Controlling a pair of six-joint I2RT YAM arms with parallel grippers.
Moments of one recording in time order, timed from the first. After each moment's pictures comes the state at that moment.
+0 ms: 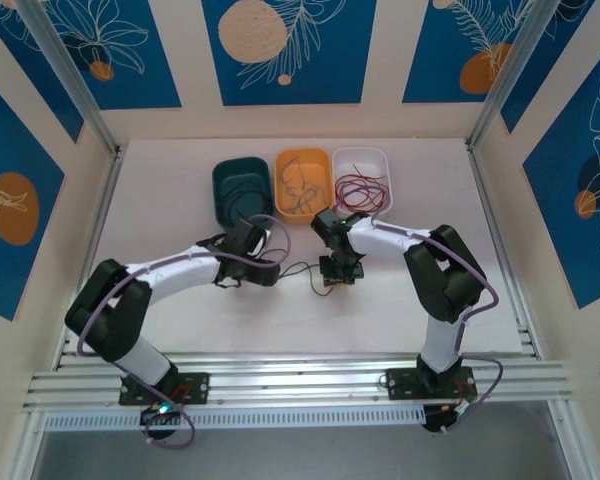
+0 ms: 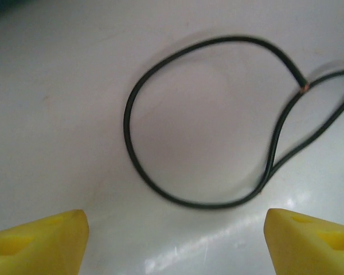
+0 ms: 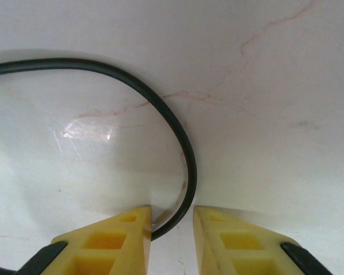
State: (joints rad) left arm -0.64 1.59 0.88 -0.37 -0.01 -0.27; right arm 0.63 1.84 1.16 -0.86 -0.08 0.55
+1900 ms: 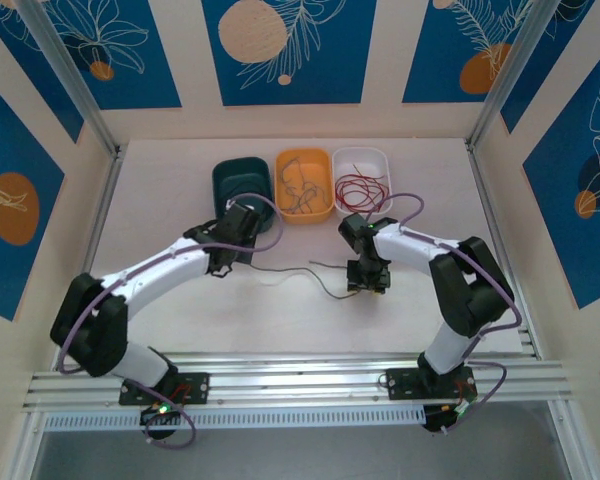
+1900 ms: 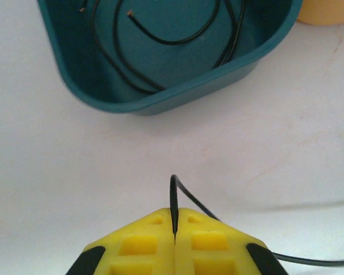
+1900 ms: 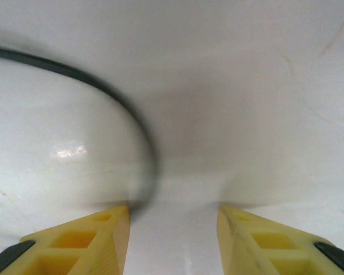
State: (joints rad) left arm -0.62 1.45 0.99 -0.58 -0.37 -0.29; right arm 0.52 1.67 0.98 -0.92 0.00 0.63
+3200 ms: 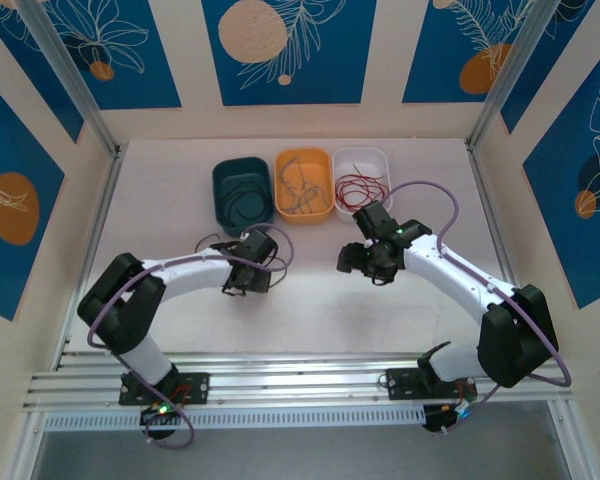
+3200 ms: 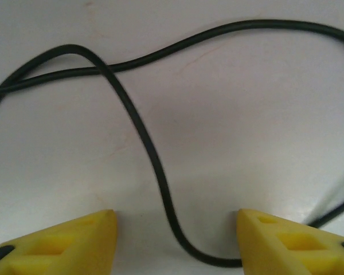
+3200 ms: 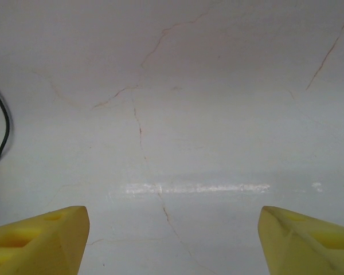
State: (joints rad) left arm -0.72 1.65 0.88 -0.49 -0.19 -0.49; right arm 0.52 1.36 0.97 -0.87 -0.05 0.70
